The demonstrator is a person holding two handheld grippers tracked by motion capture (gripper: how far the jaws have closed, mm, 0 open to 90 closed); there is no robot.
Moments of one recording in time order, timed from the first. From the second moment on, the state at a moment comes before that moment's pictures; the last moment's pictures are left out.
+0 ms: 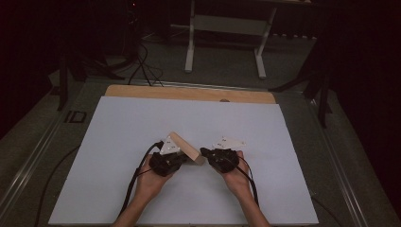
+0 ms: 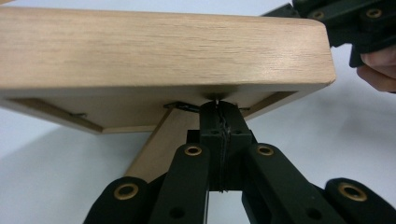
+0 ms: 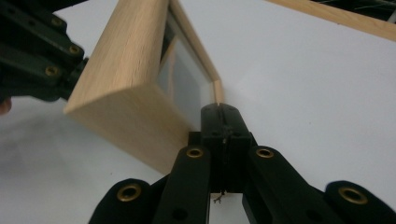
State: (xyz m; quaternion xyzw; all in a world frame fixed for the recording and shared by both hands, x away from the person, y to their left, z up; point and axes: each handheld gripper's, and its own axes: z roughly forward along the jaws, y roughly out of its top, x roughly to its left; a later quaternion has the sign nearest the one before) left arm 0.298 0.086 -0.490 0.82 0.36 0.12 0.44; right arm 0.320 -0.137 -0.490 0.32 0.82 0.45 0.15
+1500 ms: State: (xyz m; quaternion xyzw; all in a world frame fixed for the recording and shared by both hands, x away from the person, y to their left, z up) left arm 0.313 0.108 -0.496 0.80 0.39 0.12 0.44; right arm 0.299 -0.116 -0.495 0.27 0.85 0.44 0.14
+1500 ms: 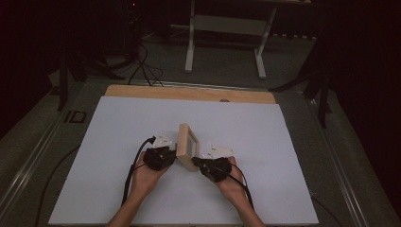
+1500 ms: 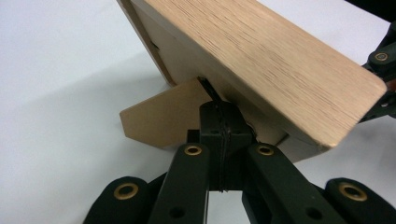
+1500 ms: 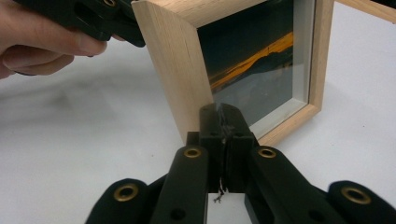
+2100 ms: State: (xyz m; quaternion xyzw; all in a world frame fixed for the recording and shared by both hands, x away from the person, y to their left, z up) left arm 0.302 0.130 -0.486 0.78 0.41 0.13 0.46; right arm 0.301 -0.129 -0.489 0.28 0.84 0.44 0.15
